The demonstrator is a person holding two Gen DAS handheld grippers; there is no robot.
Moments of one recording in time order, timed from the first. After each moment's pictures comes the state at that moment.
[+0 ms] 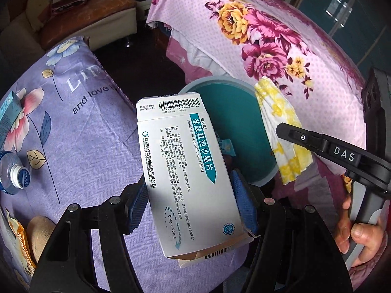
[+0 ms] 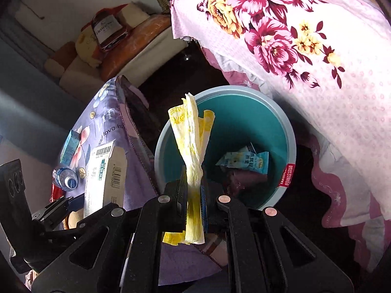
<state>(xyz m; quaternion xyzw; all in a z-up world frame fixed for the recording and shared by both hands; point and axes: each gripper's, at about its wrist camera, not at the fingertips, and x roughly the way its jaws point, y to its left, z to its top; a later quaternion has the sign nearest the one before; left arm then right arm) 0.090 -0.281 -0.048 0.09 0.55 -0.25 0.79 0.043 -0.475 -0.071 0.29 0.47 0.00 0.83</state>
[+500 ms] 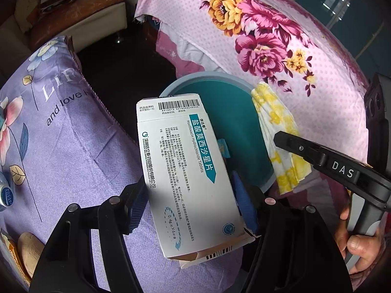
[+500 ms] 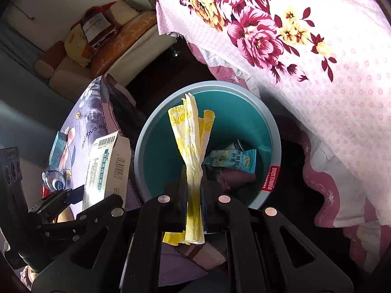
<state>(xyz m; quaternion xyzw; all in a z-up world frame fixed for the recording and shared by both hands) 0.106 -0.309 -0.068 0.09 0.56 -0.26 0.78 0.046 -0.490 -0.088 0.29 0.49 -0.02 0.82</state>
